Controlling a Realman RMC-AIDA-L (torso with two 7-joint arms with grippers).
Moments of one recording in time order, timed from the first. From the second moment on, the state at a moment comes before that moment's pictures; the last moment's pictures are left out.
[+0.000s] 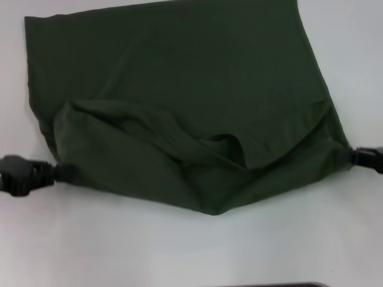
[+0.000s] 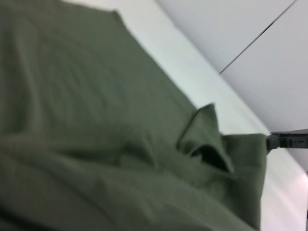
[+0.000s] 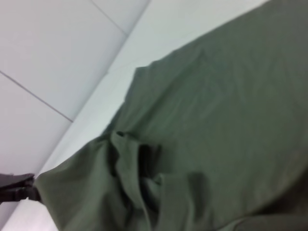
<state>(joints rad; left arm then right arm) -0.41 -1.98 0.52 0.71 2.30 1.84 -1.75 0.32 2.00 -0.44 -0.65 -2.22 -1.73 1.77</state>
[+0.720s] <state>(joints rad) -0.44 -1.94 0.29 0.75 2.24 1.93 -1.75 0.46 1.97 -0.36 -0.71 -2.14 -1.85 1.84</state>
